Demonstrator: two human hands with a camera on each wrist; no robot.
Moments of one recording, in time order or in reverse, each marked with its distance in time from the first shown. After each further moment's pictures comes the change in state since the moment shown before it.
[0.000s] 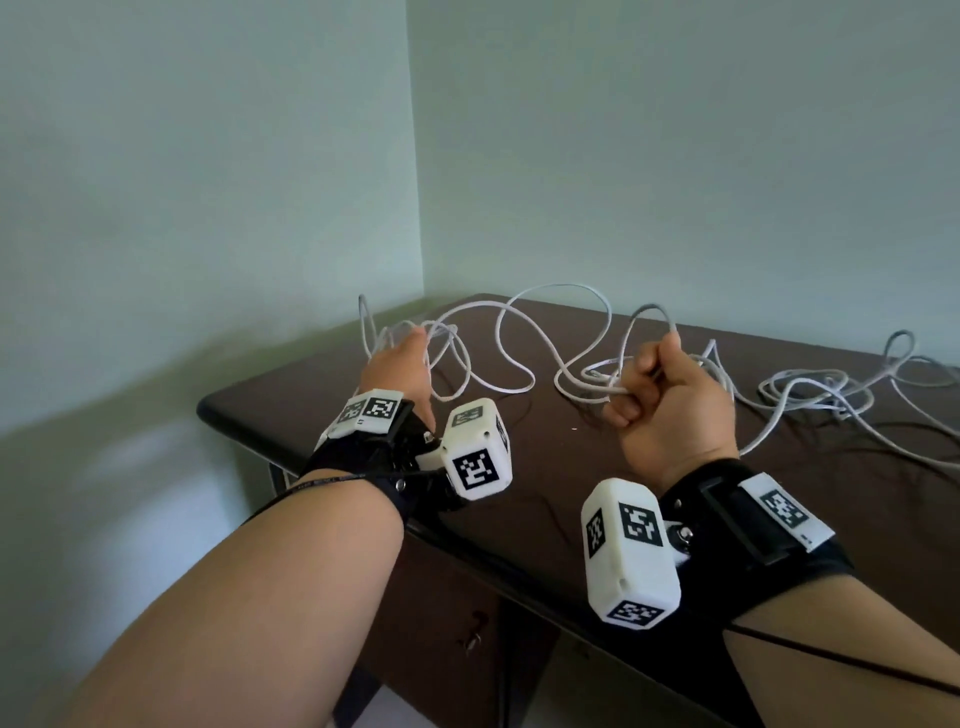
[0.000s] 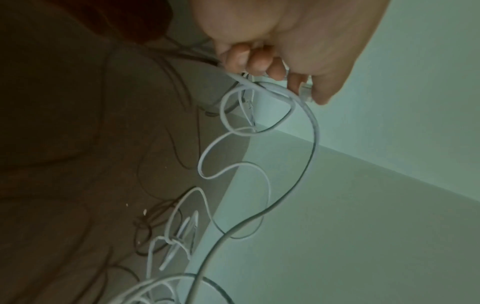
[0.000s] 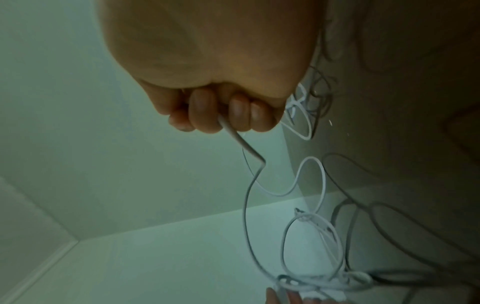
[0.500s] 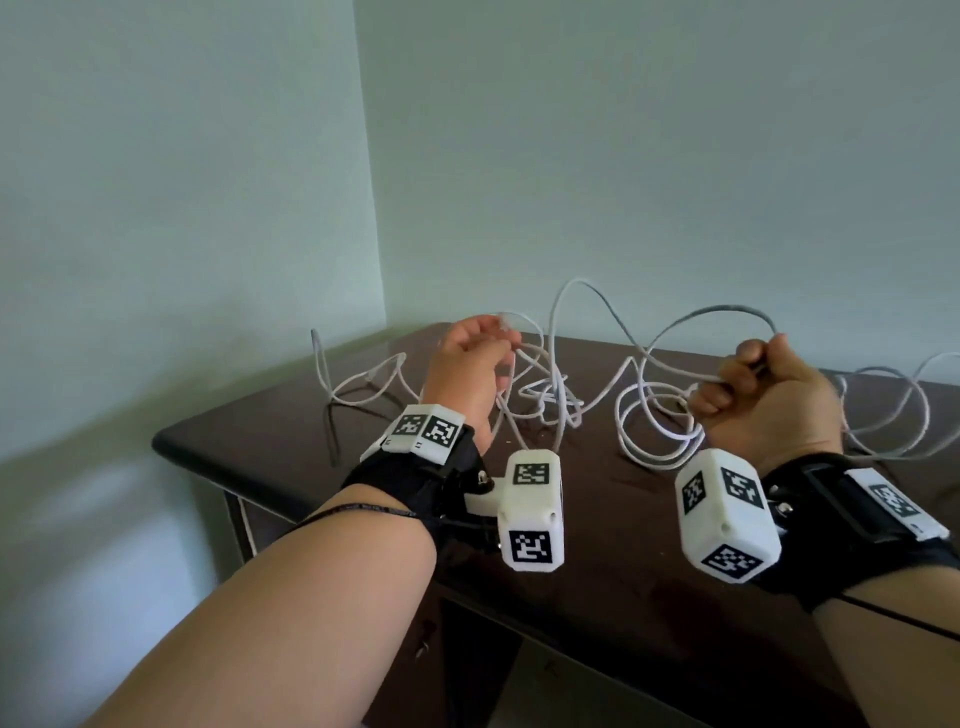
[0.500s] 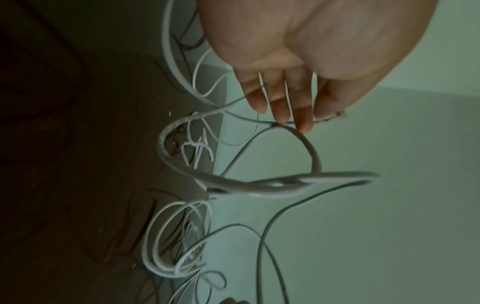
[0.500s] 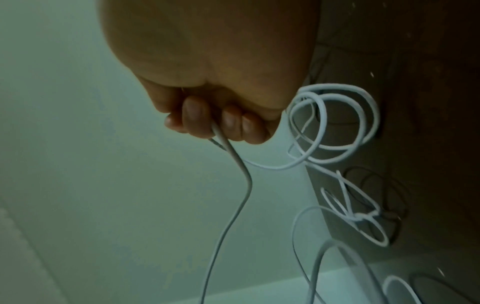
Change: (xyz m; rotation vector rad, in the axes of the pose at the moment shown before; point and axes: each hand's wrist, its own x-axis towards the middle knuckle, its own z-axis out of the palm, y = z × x) left_hand -0.099 0.018 0.088 -0.174 -0.300 0.289; right_hand -0.022 -0.113 -0.075 0.085 0.124 -0.163
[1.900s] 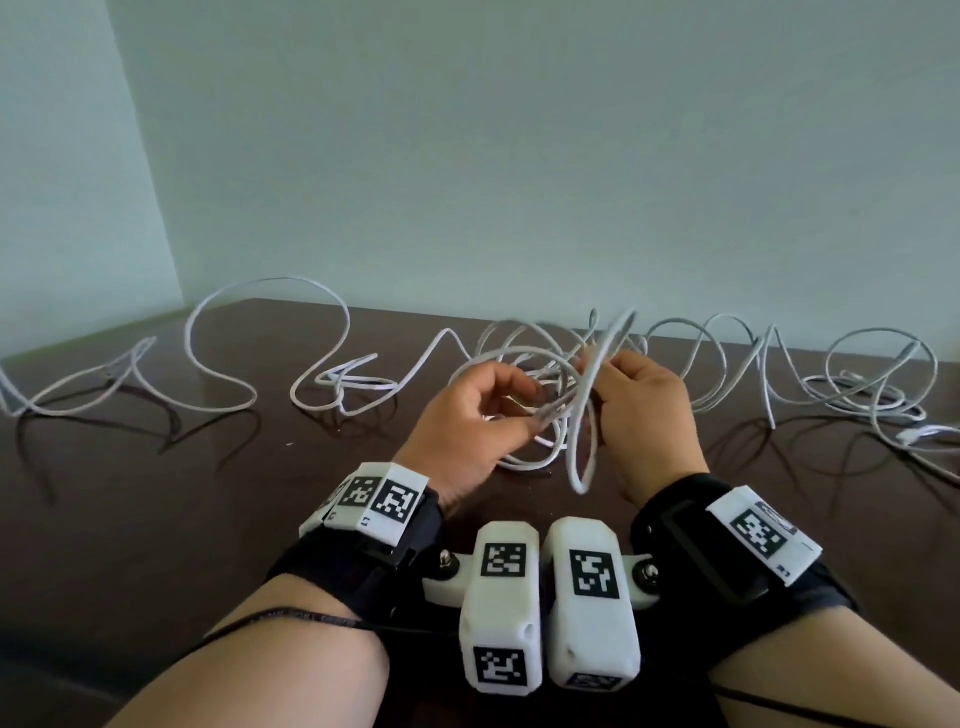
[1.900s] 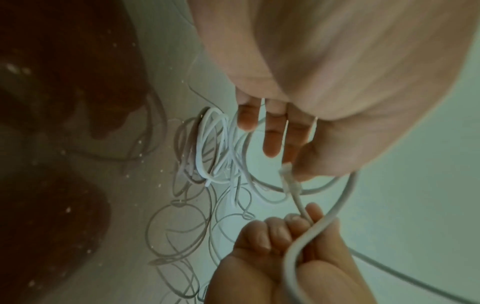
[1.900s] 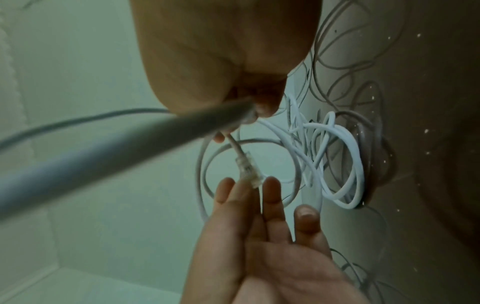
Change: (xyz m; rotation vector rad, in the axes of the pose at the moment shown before) left_hand -0.039 -0.098 0.130 0.159 -0.638 0.120; right_hand 0.008 -0.032 -0.074 -0.946 0.199 -0.286
